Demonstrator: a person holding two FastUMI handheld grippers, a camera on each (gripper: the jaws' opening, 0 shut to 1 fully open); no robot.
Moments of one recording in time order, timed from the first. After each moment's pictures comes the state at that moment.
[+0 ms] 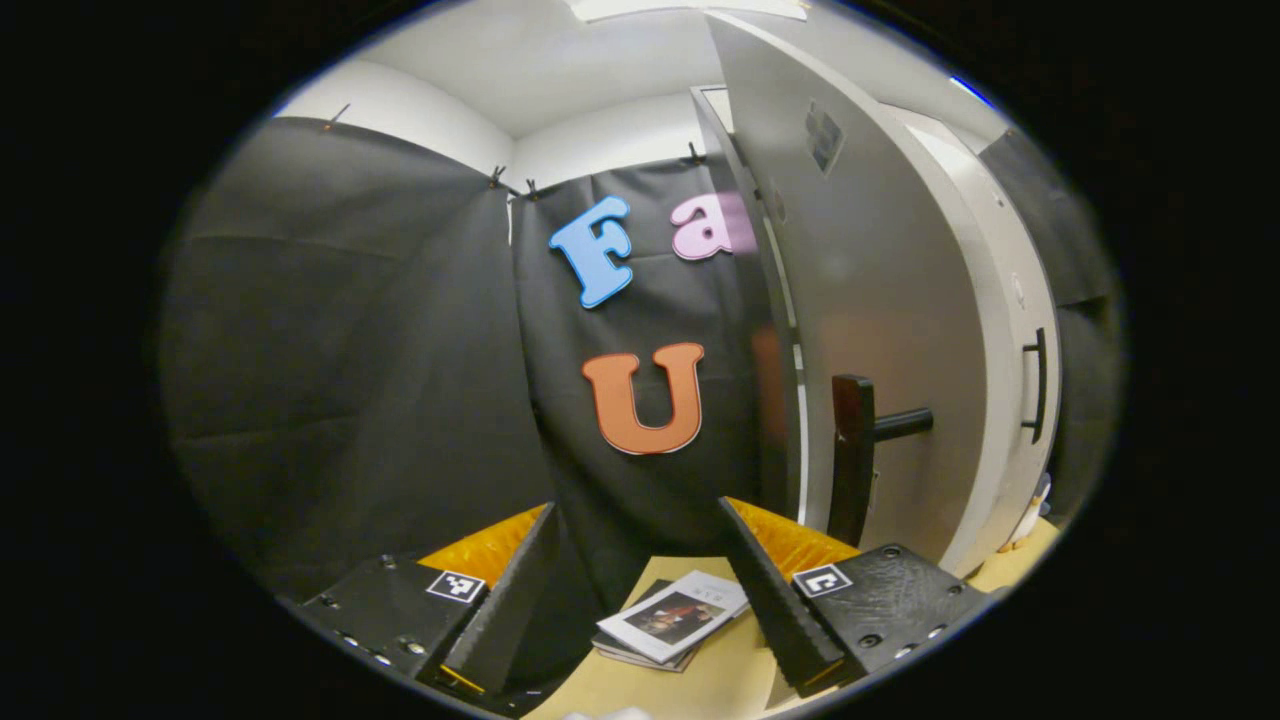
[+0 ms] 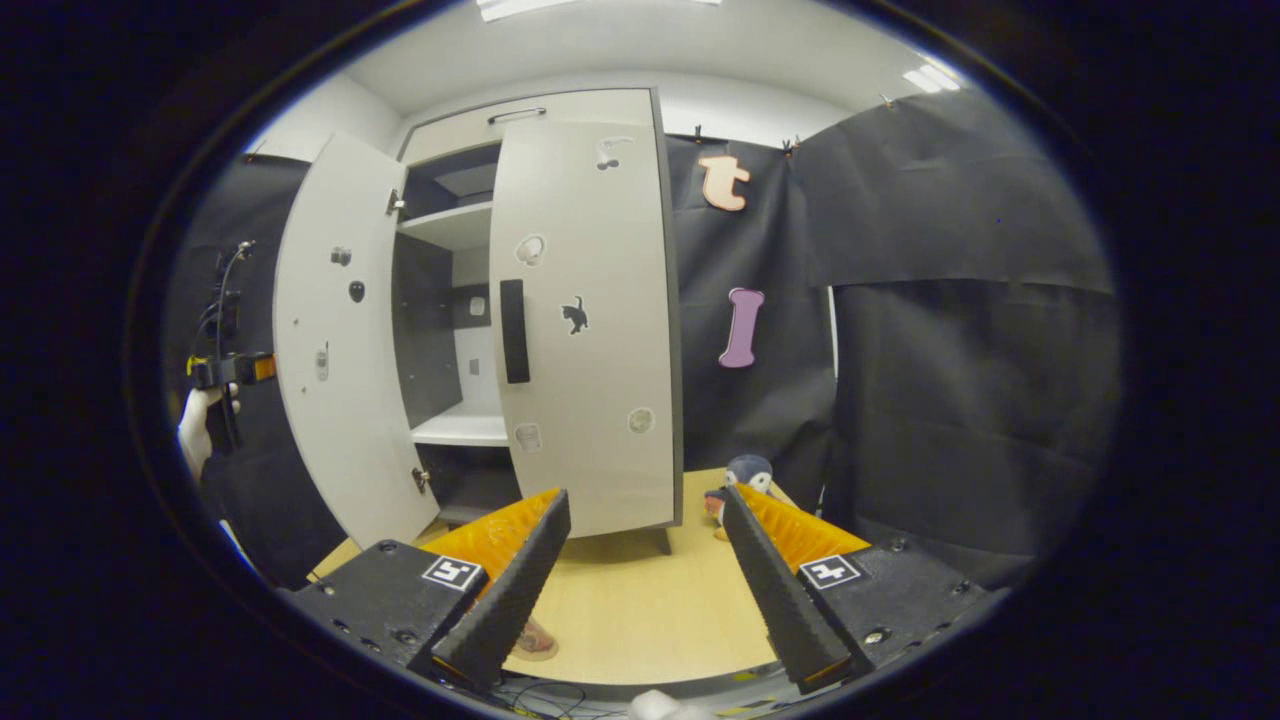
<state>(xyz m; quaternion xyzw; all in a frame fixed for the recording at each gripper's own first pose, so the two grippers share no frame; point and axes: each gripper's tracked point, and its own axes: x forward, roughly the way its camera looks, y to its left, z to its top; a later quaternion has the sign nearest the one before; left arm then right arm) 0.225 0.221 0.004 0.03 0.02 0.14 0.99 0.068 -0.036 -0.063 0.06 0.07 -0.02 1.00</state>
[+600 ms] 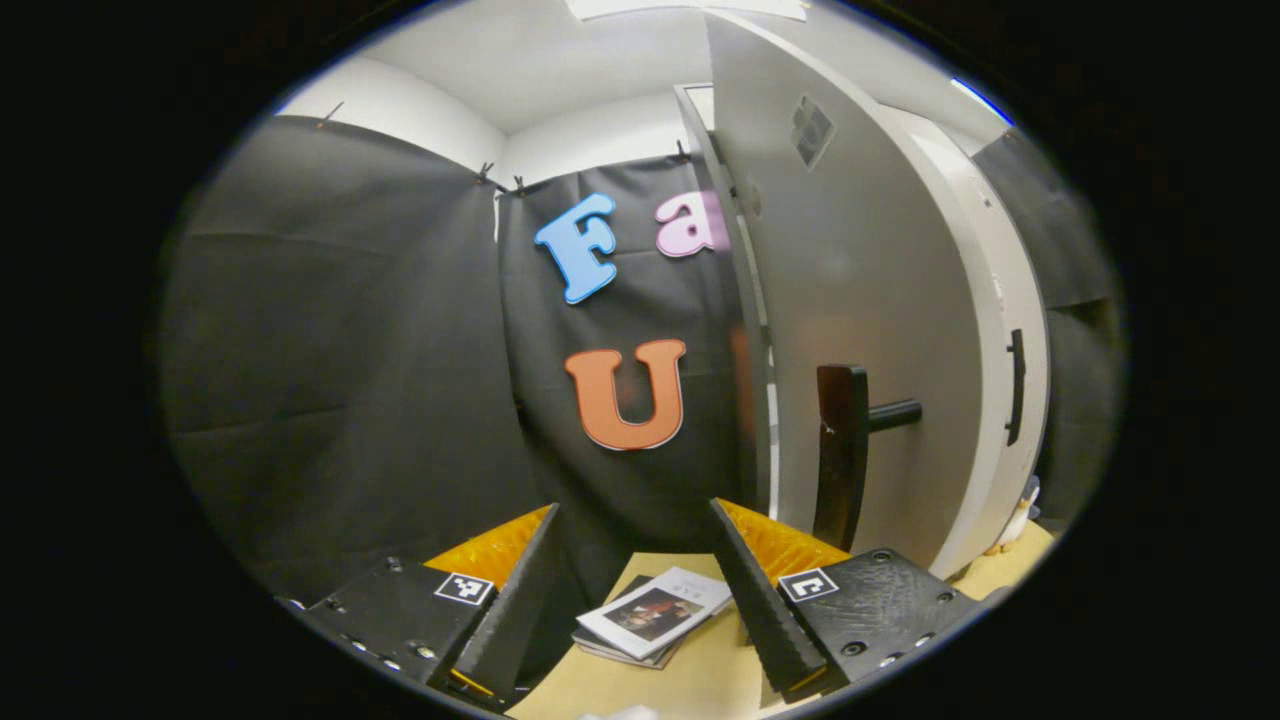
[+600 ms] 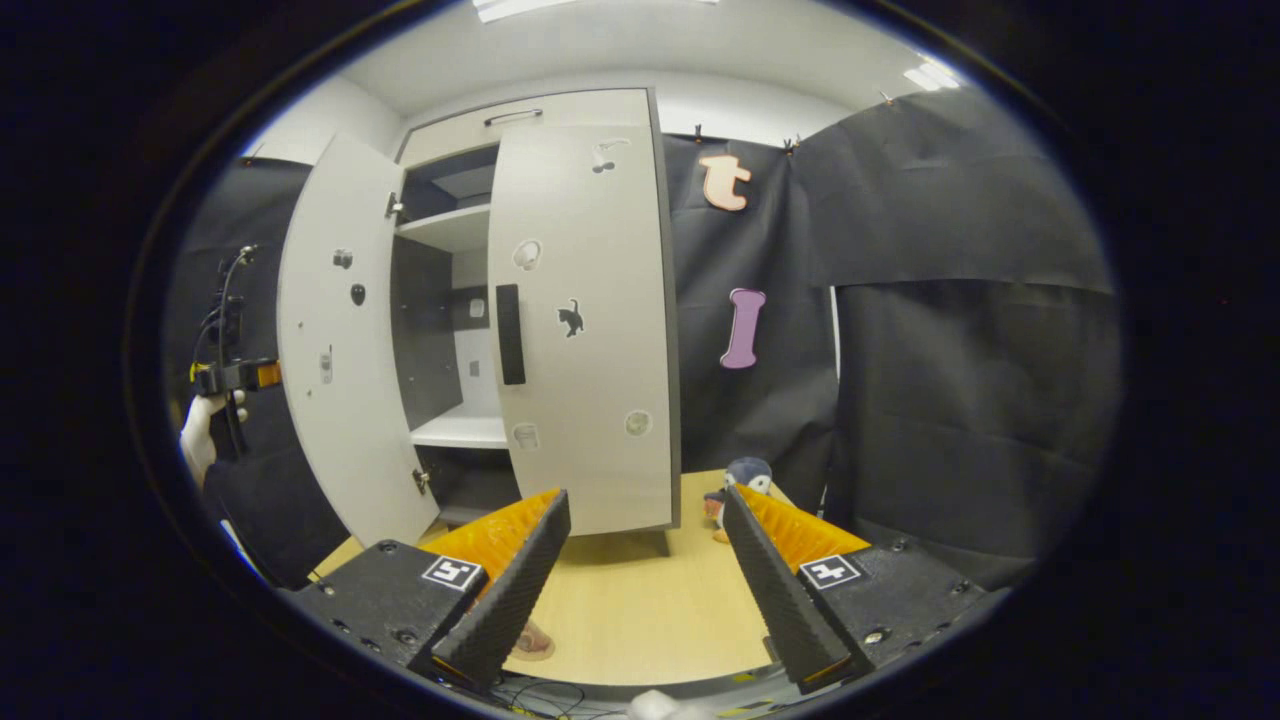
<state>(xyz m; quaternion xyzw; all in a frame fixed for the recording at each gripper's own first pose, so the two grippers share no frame) 0.227 0.185 0.003 0.02 0.02 0.10 0.99 0.067 -0.044 -0.060 0.06 0.07 -0.01 1.00</state>
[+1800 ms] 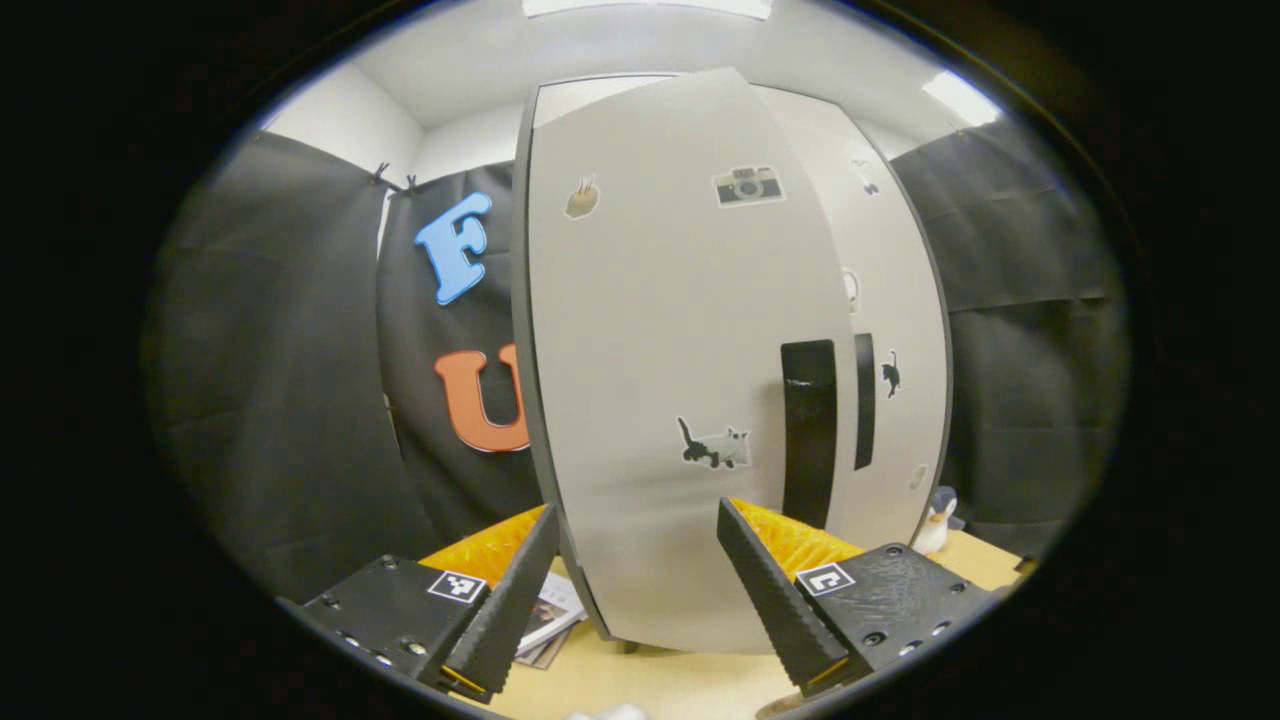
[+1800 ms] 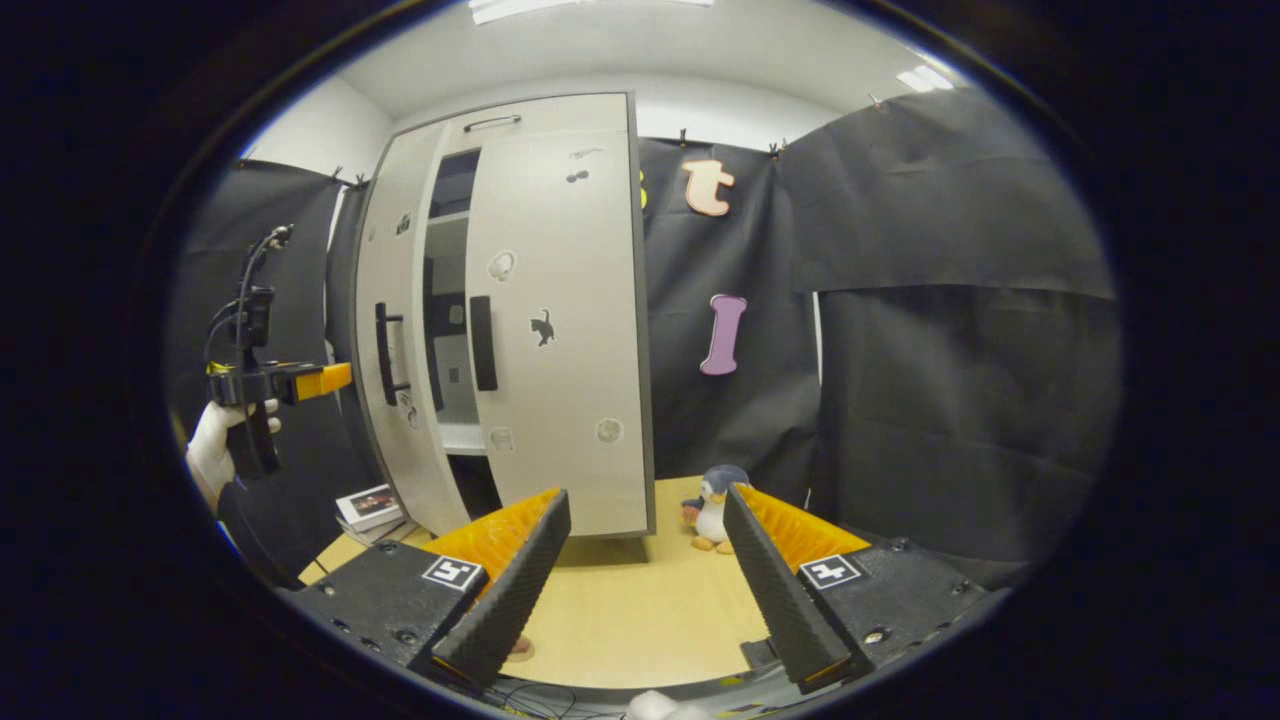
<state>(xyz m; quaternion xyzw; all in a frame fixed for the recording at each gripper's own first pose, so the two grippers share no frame) 0.250 0.017 0.005 0.00 0.03 -0.03 1.00 0.079 -0.078 -0.051 0.06 0.07 -0.04 1.00</state>
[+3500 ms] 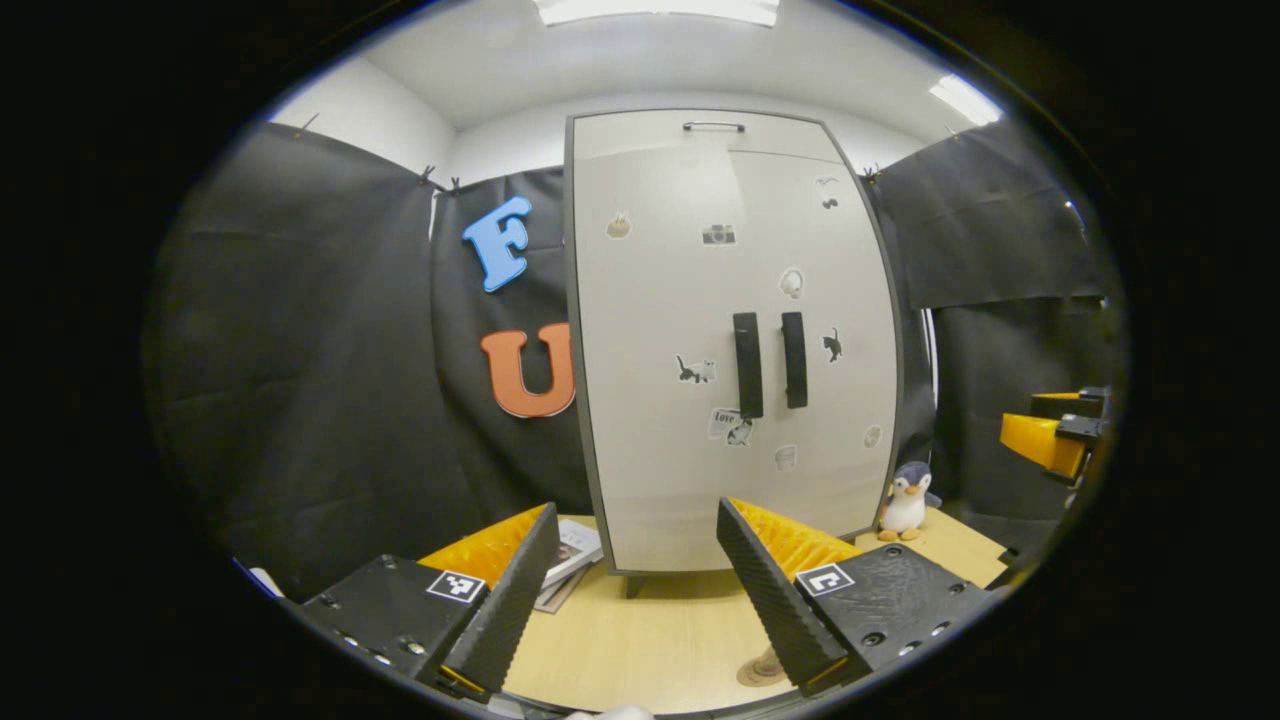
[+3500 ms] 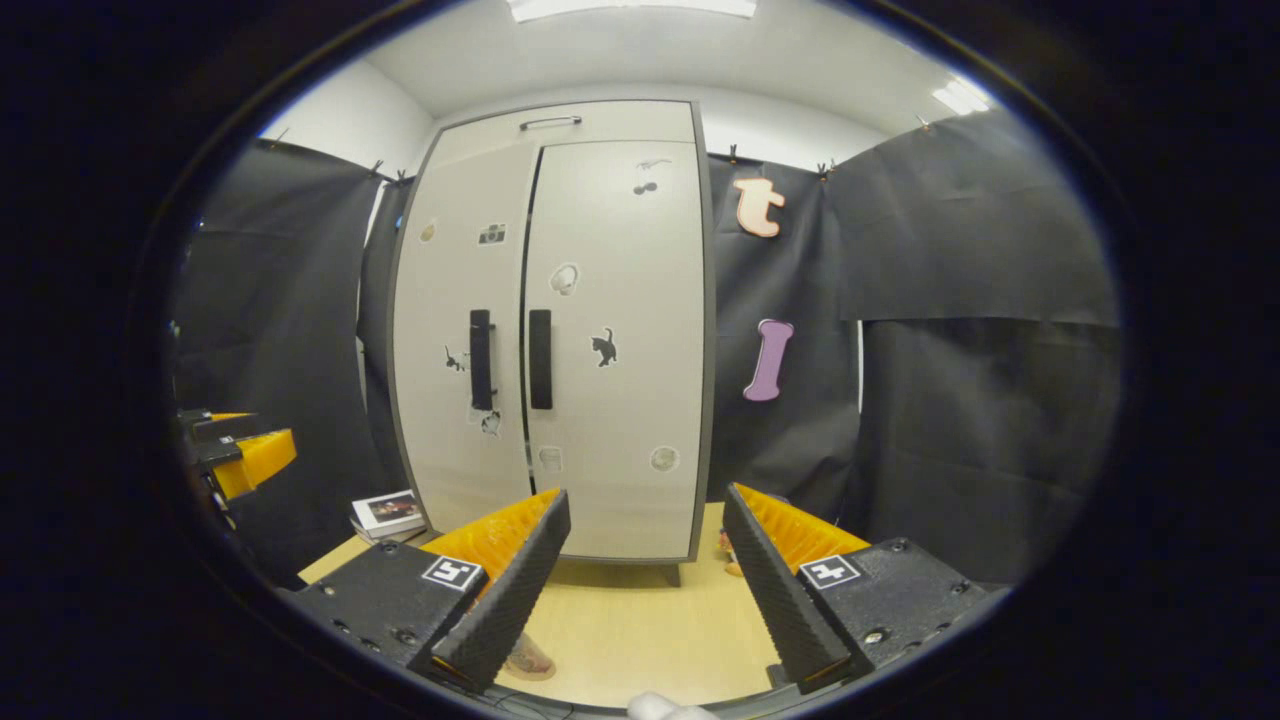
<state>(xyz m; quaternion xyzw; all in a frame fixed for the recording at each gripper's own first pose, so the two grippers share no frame) 0.096 0.009 -0.025 0.00 0.04 0.02 1.00 0.113 -0.016 -0.031 0.03 0.04 0.01 1.00</state>
